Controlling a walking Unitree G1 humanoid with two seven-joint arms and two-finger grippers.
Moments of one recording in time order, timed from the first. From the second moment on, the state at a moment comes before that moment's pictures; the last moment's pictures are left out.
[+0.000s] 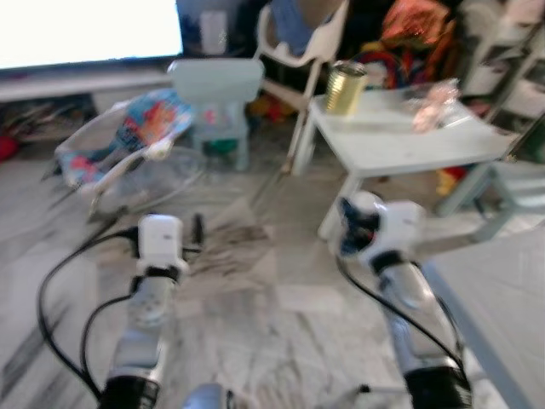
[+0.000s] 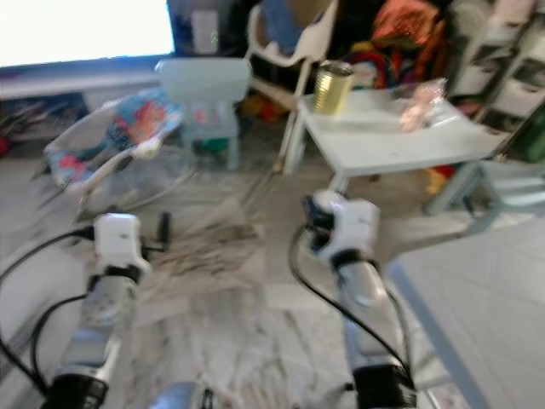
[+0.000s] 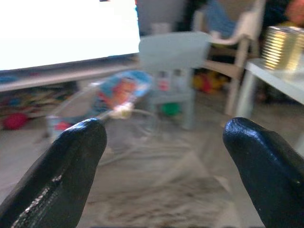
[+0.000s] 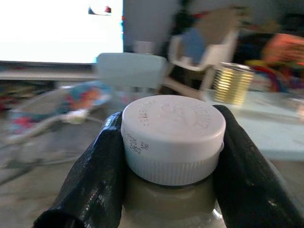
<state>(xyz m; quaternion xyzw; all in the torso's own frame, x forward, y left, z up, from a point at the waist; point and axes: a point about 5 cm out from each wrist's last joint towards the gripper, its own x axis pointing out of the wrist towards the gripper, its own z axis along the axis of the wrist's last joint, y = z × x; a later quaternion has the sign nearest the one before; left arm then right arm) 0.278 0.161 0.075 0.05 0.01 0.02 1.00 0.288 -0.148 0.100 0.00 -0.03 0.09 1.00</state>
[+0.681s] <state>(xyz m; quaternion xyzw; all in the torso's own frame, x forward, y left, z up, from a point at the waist) 0.269 0.151 0.065 0.03 0.03 0.01 1.00 0.286 -0.148 0.098 0.01 -0.02 0.10 0.99</state>
